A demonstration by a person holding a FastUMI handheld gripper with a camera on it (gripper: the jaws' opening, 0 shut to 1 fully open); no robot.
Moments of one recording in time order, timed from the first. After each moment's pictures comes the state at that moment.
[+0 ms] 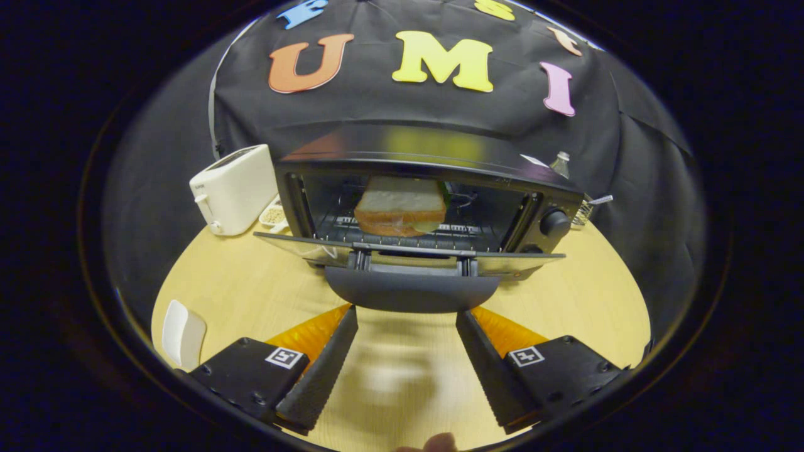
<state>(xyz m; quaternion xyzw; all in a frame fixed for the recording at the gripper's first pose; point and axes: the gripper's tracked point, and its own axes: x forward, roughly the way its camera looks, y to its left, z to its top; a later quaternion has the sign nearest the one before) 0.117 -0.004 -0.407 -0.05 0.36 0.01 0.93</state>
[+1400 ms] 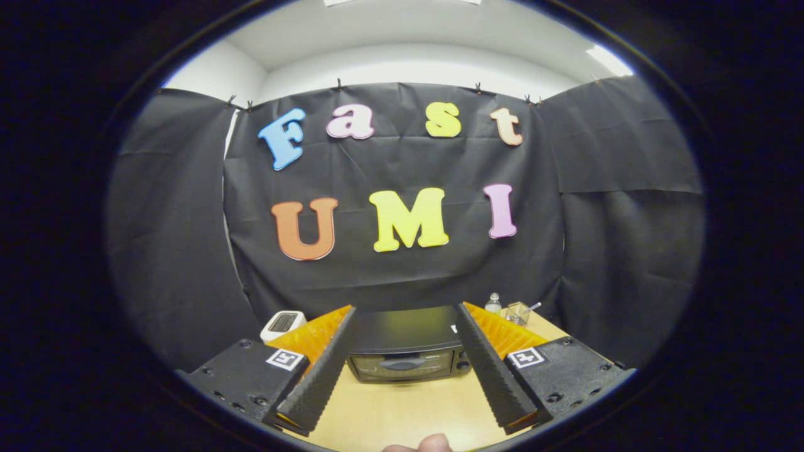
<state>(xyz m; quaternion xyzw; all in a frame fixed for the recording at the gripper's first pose) 0.005 -0.009 -0.041 0.02 0.08 -0.01 1.00</state>
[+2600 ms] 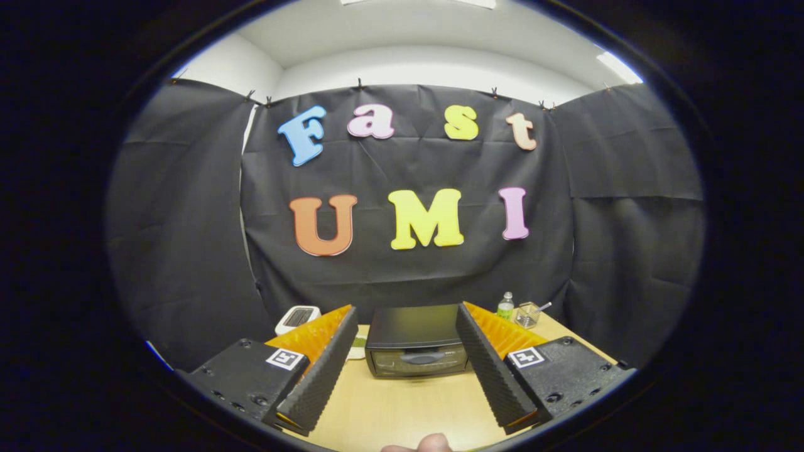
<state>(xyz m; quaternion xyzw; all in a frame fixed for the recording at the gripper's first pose) 0.008 0.037 -0.036 0.02 0.08 0.00 1.00</state>
